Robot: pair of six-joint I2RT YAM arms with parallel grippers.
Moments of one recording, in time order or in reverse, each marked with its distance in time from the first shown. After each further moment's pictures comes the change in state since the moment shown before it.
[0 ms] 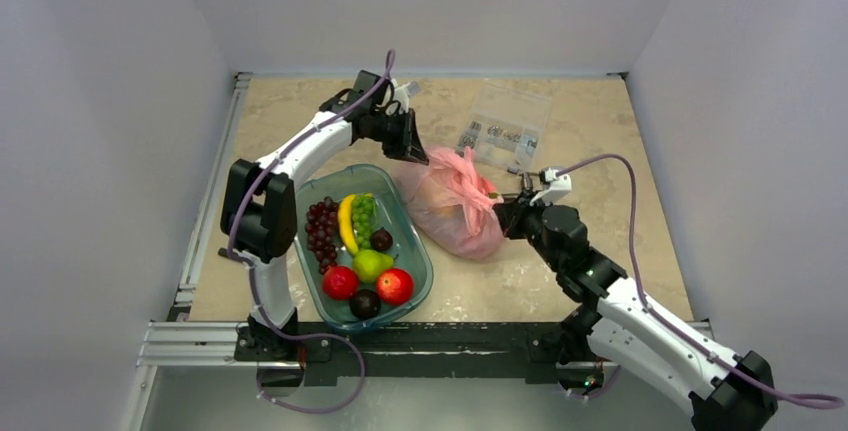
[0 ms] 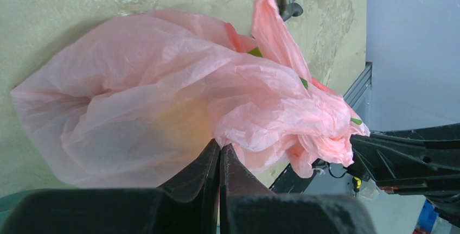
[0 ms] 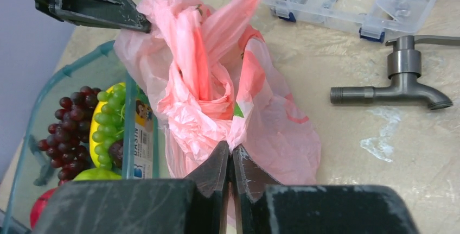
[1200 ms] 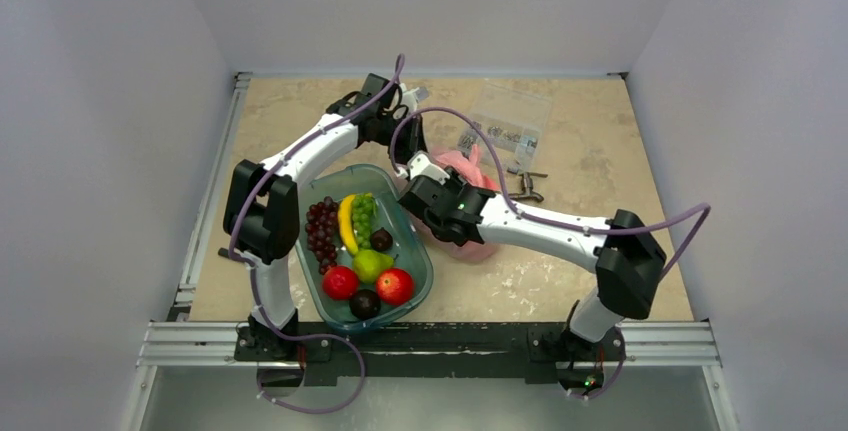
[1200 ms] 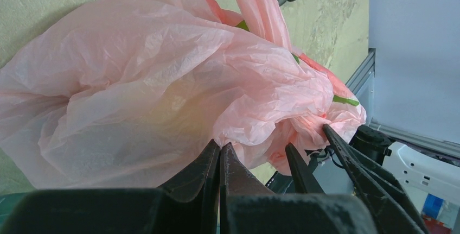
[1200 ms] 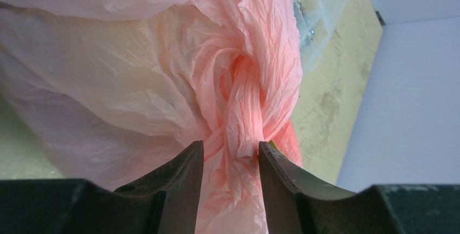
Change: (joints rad) left arm -0.049 0.000 0.000 -0.018 -0.001 0.018; right arm 0.391 0.938 0.864 -0.730 0.615 -0.517
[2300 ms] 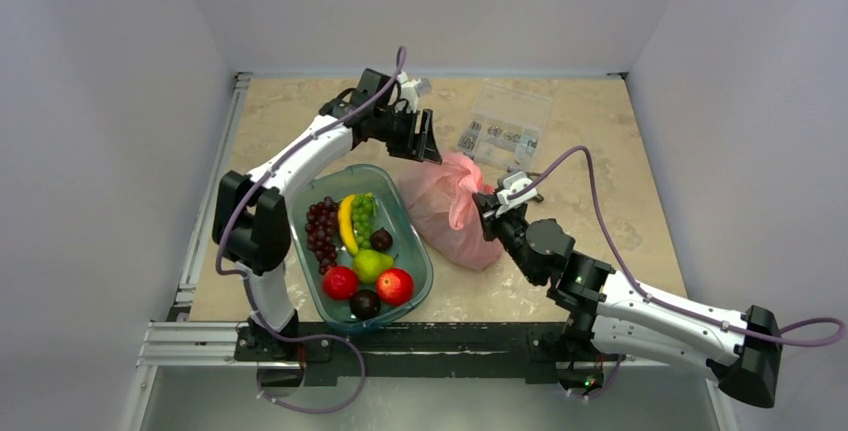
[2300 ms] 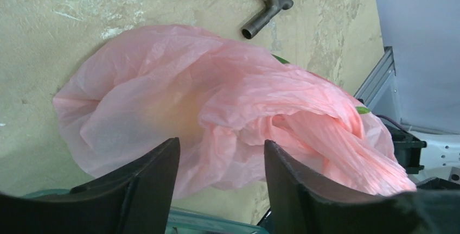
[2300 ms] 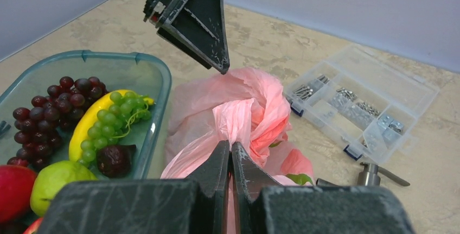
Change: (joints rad) left arm -0.014 -0.062 -0.003 0.010 -0.043 0.066; right arm 0.011 -0.824 -0.710 0.877 -0.274 -0.031
